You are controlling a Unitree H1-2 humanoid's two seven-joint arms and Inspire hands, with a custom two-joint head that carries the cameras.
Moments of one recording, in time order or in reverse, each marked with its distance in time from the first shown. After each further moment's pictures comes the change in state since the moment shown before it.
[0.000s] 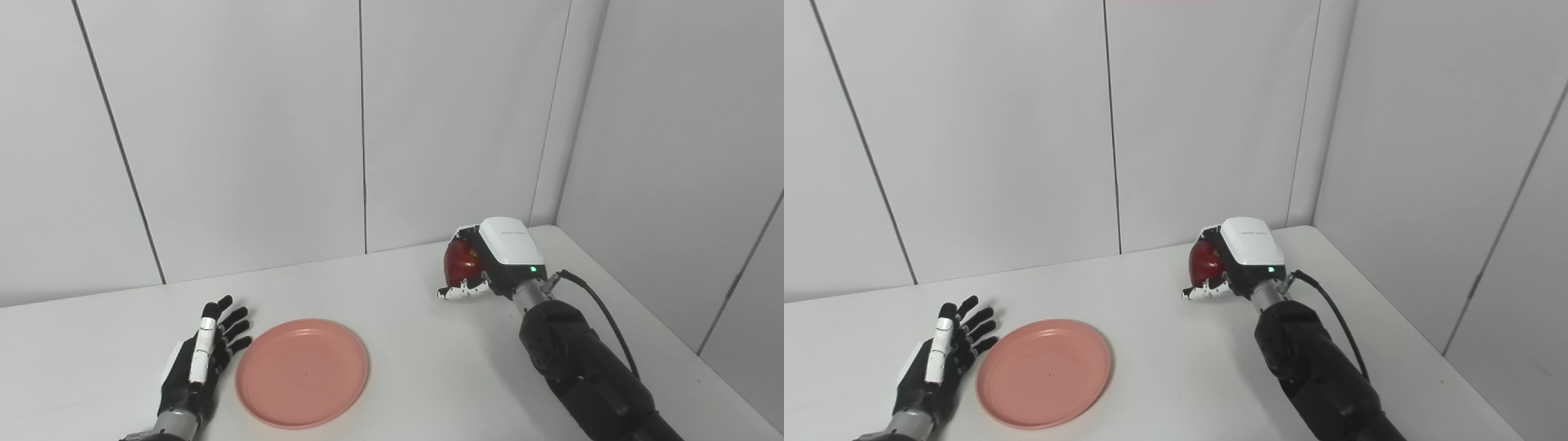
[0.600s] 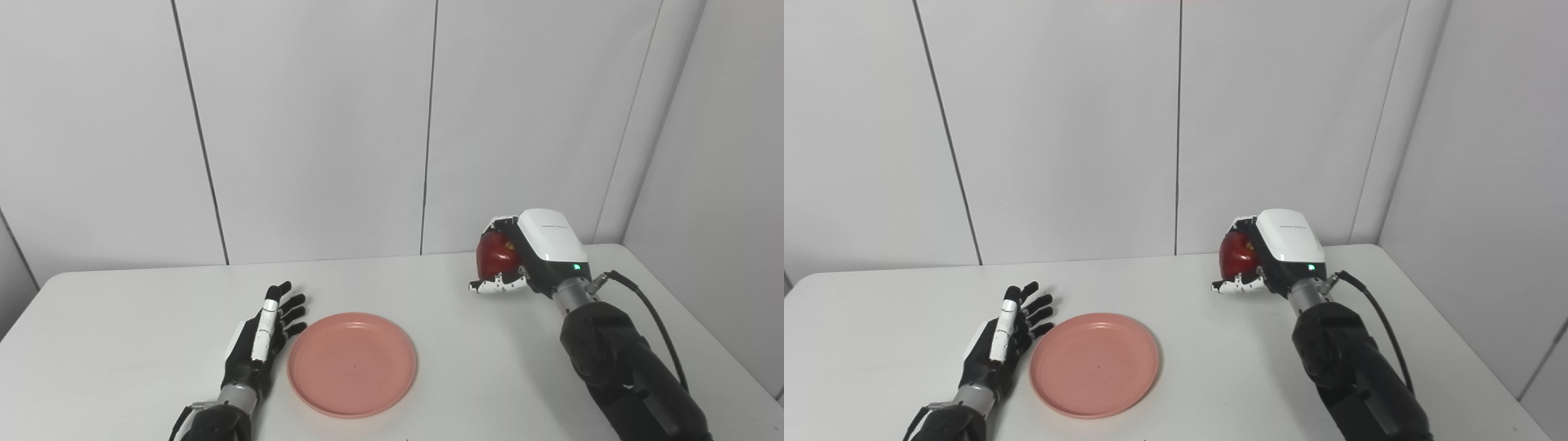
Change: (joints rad) left arm -0.003 -0.031 -0.005 0.015 0.027 -0.021 0.044; right arm -0.040 0.015 0.010 -0.071 -0.001 -0.018 0.075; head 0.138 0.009
